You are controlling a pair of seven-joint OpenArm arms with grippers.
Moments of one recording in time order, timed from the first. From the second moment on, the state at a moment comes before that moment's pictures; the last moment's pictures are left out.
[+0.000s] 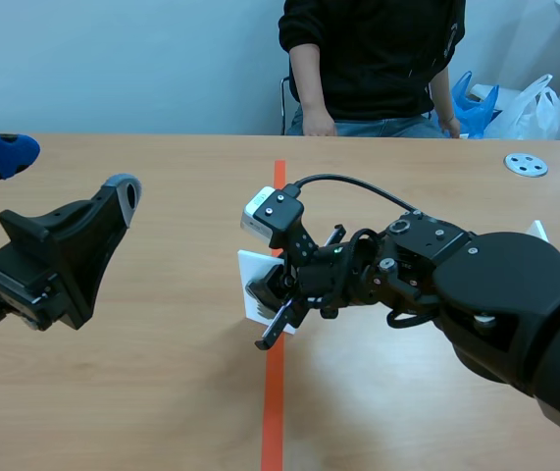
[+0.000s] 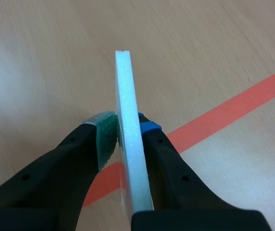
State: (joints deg) left arm 37.4 -27.7 -3.5 118.9 -20.0 -17.4 -13.5; right arm 21.1 13.5 -42.9 57.6 10.1 29.6 -4.8
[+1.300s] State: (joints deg) left arm 37.4 -27.7 -3.5 118.9 -20.0 -17.4 -13.5; right arm 20.8 28.6 0.1 45.6 15.4 14.6 -0.2
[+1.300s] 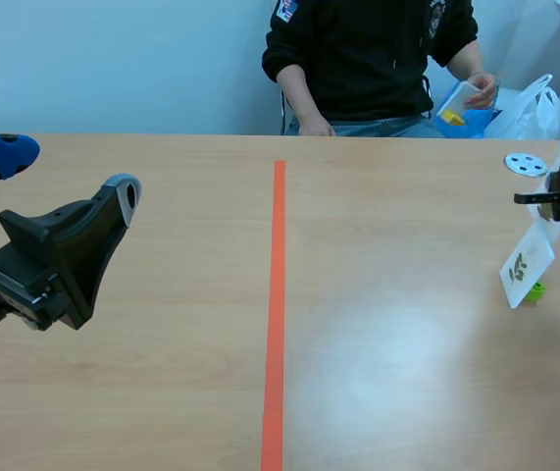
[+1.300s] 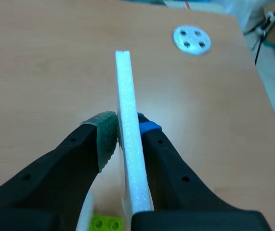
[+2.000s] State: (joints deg) left arm 37.4 -27.7 -3.5 118.9 -20.0 -17.4 -13.5; right arm 18.9 27.6 3.7 43.9 15.6 9.9 1.2
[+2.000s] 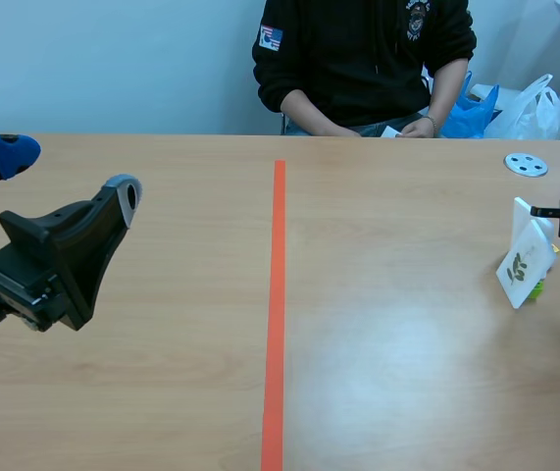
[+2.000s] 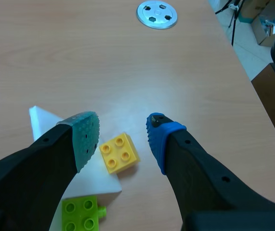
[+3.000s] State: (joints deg) left arm 37.4 -27.7 -3.5 118.9 -20.0 -17.4 -13.5; right arm 0.0 32.6 19.7 78.4 19.1 10.6 -9.3
